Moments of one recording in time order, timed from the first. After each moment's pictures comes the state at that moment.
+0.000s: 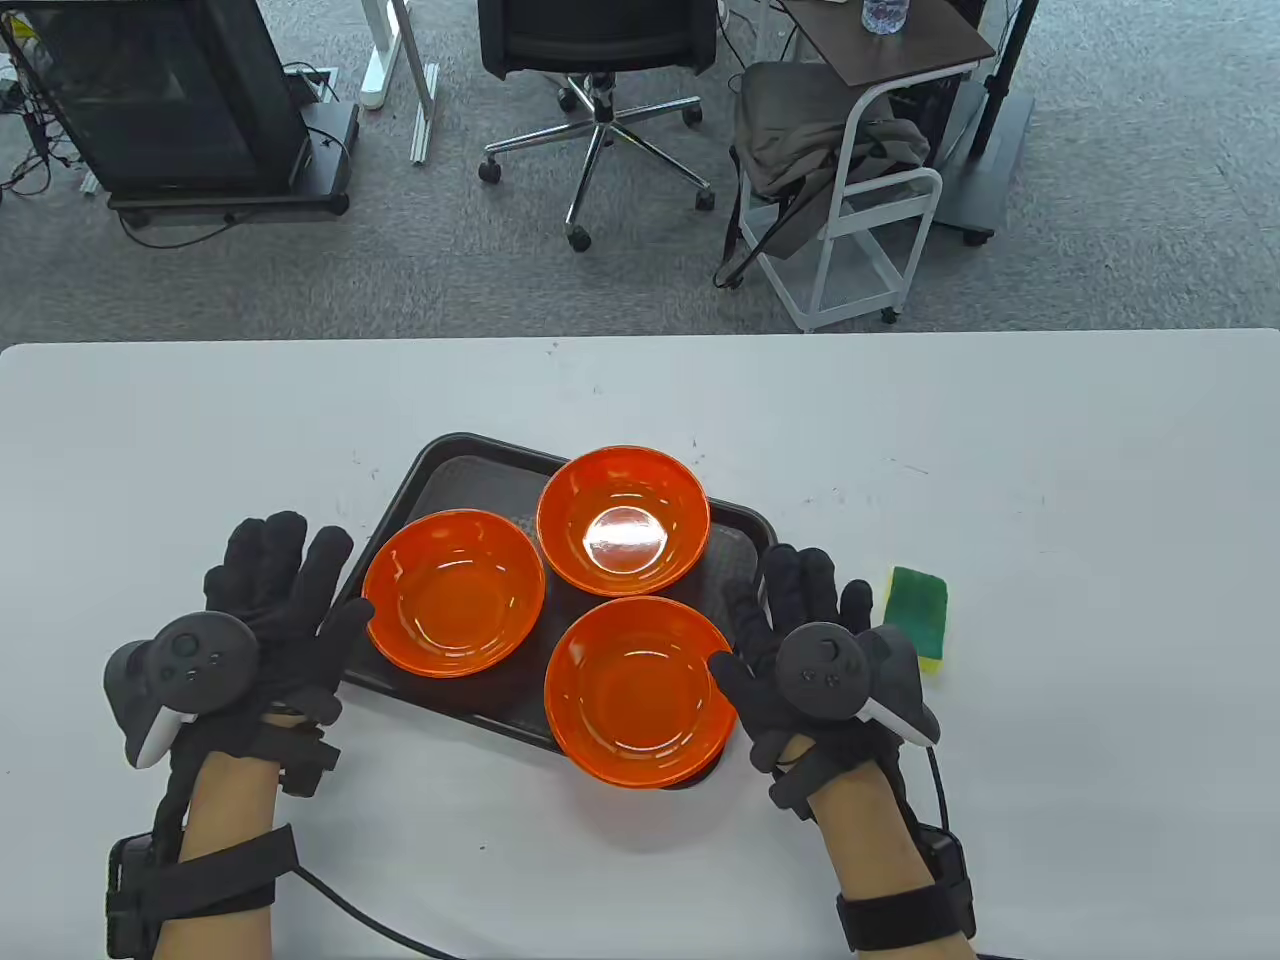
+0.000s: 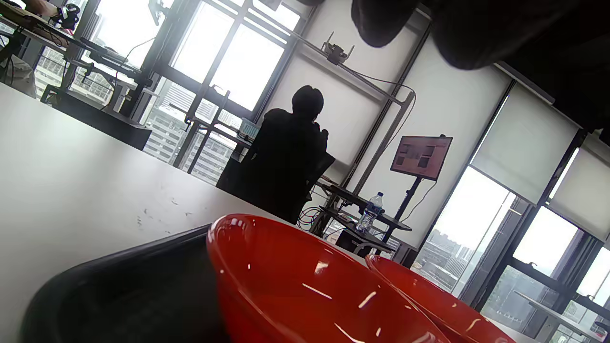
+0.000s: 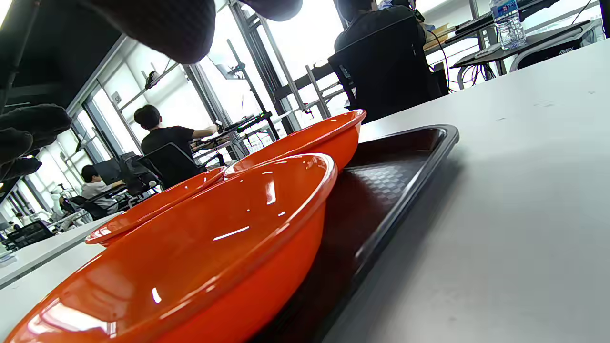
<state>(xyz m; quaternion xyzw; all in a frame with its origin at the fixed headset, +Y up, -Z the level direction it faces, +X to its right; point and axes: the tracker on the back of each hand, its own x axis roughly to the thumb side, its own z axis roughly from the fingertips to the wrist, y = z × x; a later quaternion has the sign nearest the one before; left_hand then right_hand) -0.354 -0.664 -0.271 0.08 -0.08 0.26 0.96 0.115 -0.694 -0.254 0.18 0.02 0.96 0.23</state>
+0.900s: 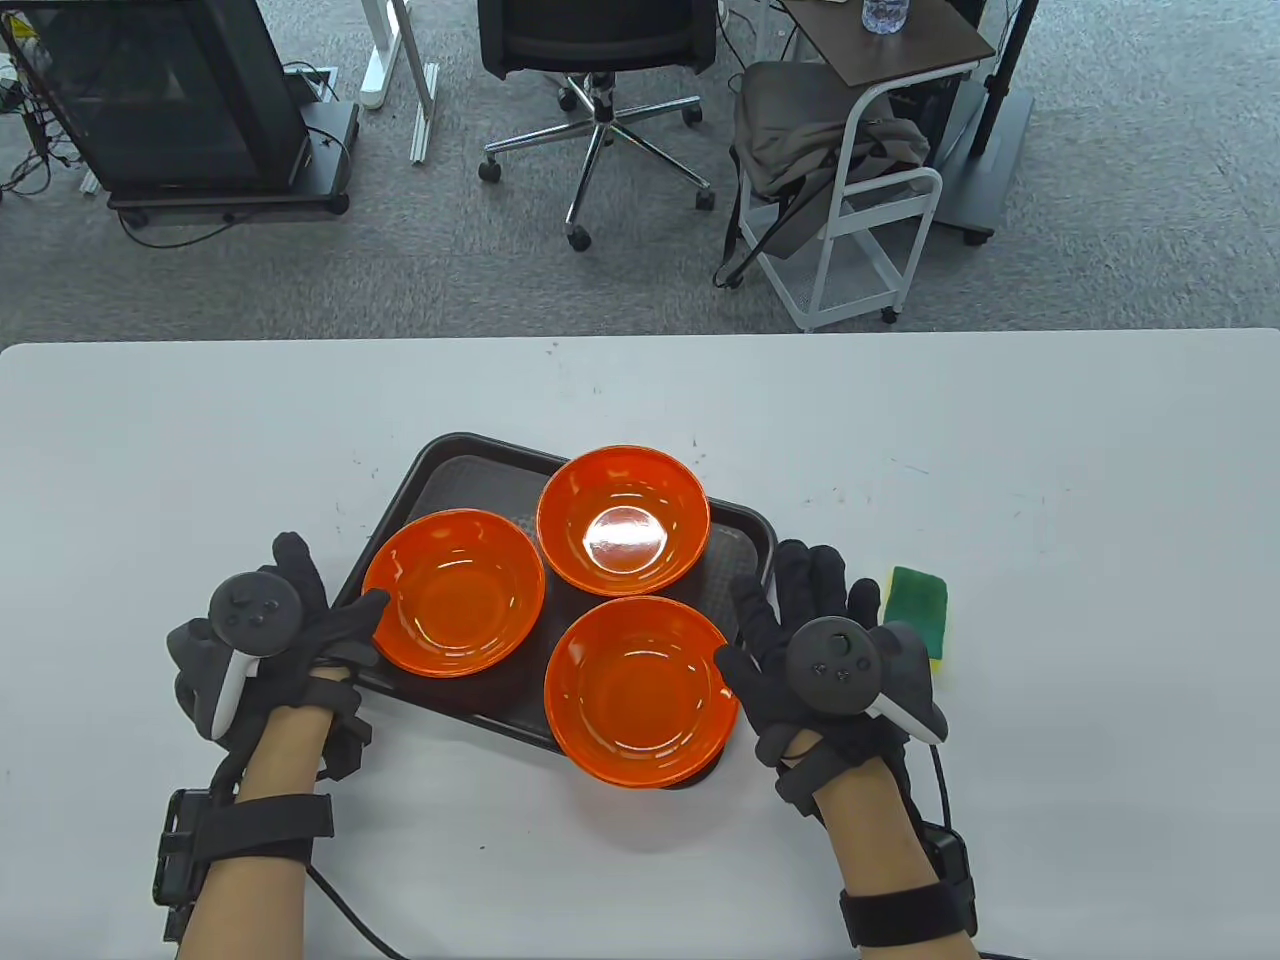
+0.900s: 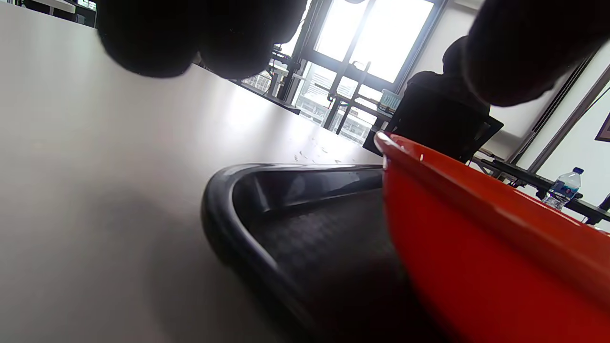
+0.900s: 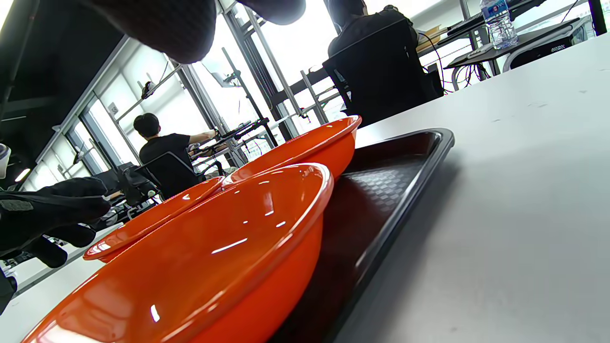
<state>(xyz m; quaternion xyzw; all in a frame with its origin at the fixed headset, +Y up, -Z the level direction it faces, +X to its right) -0.353 -0.718 -0.303 -0.02 0.15 0.21 0.97 0.121 -0.692 -0.256 0.17 0.02 0.95 0.25</state>
